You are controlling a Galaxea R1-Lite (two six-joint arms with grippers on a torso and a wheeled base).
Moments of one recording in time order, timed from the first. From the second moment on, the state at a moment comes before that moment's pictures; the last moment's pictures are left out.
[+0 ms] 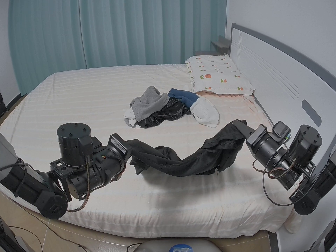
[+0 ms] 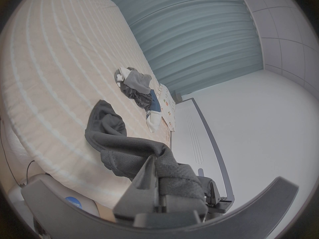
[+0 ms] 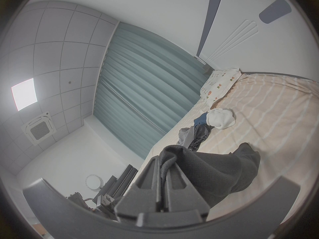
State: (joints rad) left arm -0.55 1.78 -0.56 -0.99 0.03 -1.21; right arm 0.52 1.84 -0.42 -1.55 -0.07 0.85
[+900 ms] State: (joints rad) left arm -0.53 1.74 -0.56 -0.99 0.04 -1.20; right arm 0.51 1.83 -0.46 -1.55 -0.10 0.85
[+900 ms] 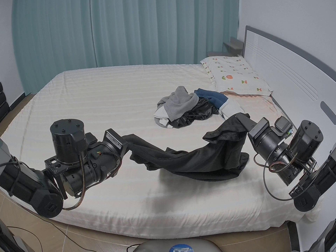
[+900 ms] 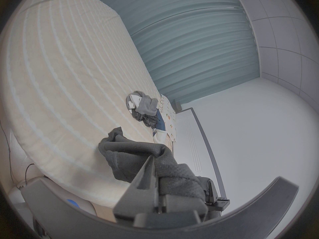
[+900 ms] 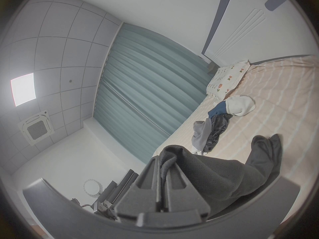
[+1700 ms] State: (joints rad) left arm -0.53 1.72 -0.56 -0.99 0.04 -1.20; right arm 0.50 1.85 -0.50 -1.55 -0.16 0.86
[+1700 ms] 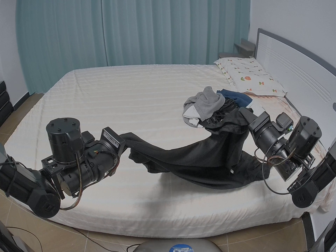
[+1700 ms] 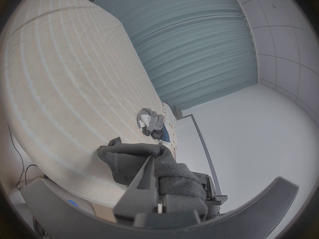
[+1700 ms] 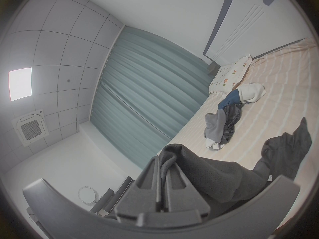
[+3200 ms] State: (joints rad) left arm -0.53 1.69 -0.55 -0.98 0.03 -1.20; right arm 0.51 1.83 -0.50 -1.55 -0.15 0.90
